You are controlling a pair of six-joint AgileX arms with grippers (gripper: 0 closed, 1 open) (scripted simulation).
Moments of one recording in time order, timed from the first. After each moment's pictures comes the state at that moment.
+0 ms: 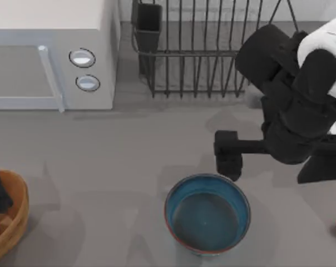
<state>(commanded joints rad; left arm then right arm) 0.00 0.00 0.00 0.00 0.00 0.00 0.66 1.65 1.31 -1.13 0.00 0.68</state>
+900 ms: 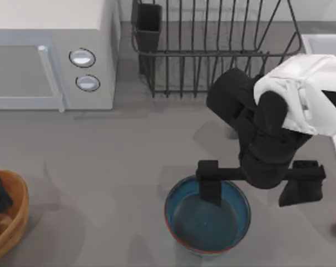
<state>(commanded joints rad) 0.00 0.00 0.00 0.00 0.00 0.00 0.70 1.80 1.22 -0.98 0.00 0.72</state>
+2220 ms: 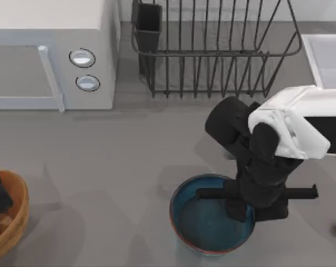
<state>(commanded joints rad) 0.00 0.00 0.00 0.00 0.00 0.00 0.71 1.86 1.11 -0.81 0.00 0.72</state>
